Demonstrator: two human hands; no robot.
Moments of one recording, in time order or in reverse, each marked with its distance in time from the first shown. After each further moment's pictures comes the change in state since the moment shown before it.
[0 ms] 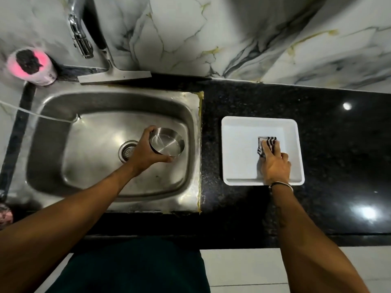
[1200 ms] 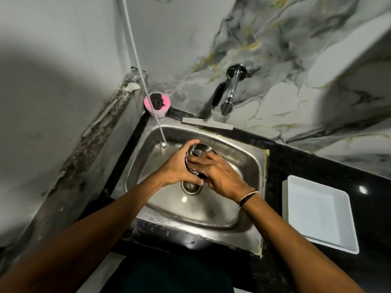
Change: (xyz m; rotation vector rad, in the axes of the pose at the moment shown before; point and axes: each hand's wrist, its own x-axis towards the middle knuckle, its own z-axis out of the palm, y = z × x) left_hand -0.091 0.020 -0.237 -0.082 -0.041 0.261; right_hand -0.177 -0.437 -0.096 -0.101 0.074 -1.283
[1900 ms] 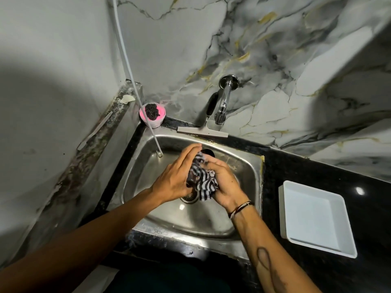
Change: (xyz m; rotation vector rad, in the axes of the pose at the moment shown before) left_hand -0.004 0.016 0.009 0.453 0.089 0.314; right_hand 0.013 -0.026 -0.023 1.901 0.343 0.660
